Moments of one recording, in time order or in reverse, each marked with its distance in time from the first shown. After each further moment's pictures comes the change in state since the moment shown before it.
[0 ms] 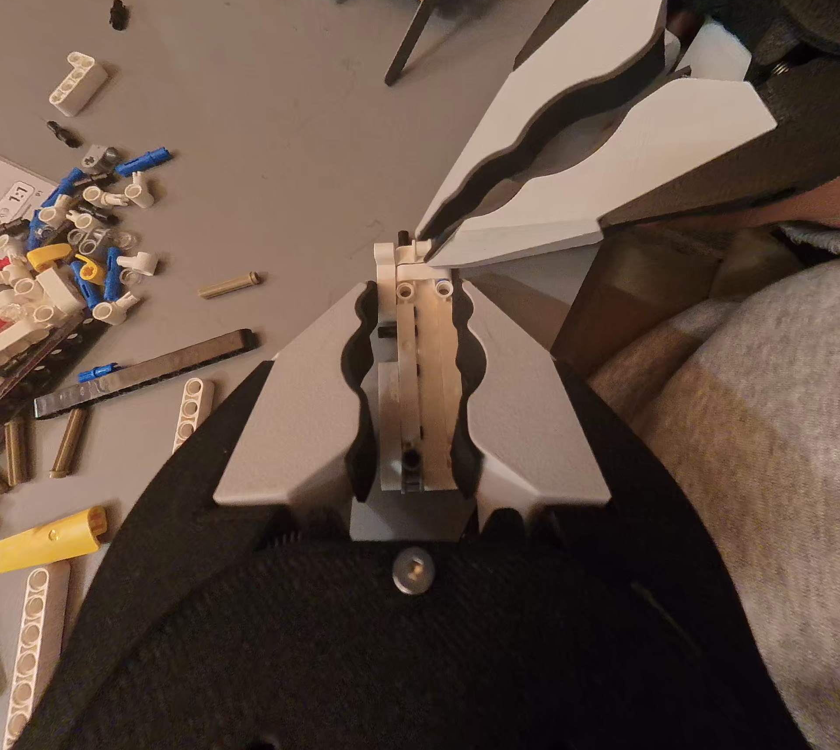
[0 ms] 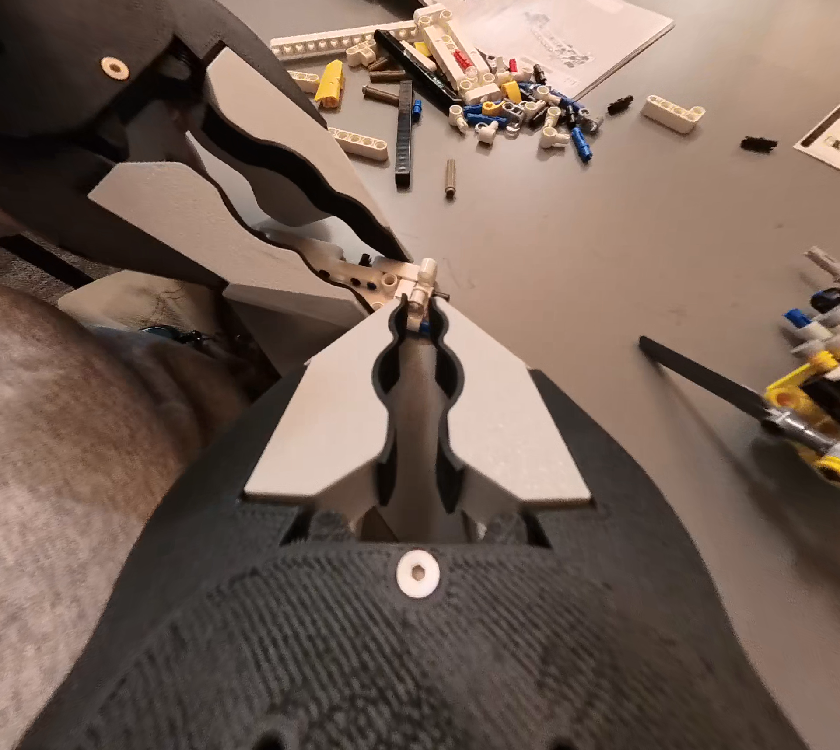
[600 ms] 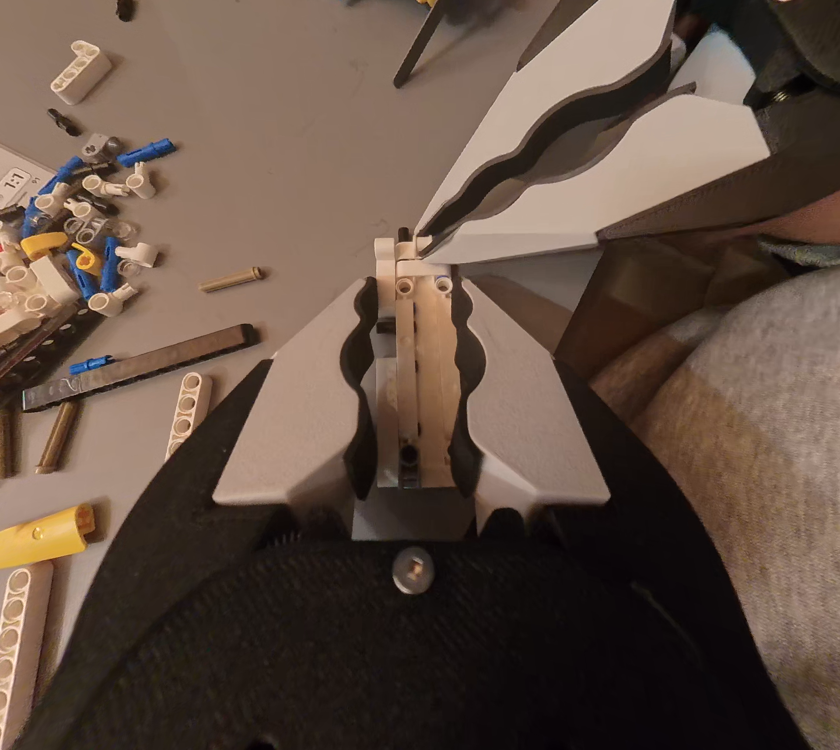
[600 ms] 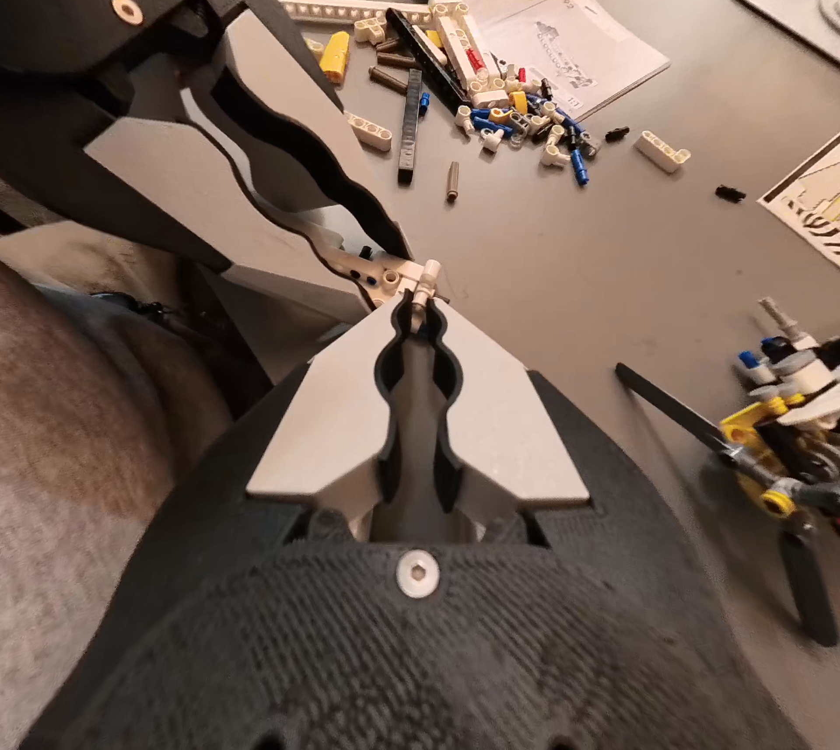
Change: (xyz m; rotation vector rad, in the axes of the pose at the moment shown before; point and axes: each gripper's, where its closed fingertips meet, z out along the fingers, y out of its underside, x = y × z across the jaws) left arm -0.002 0.000 0.001 0.022 0.008 -0.035; right arm 0.003 0.000 0.003 -0.037 0.037 -0.145
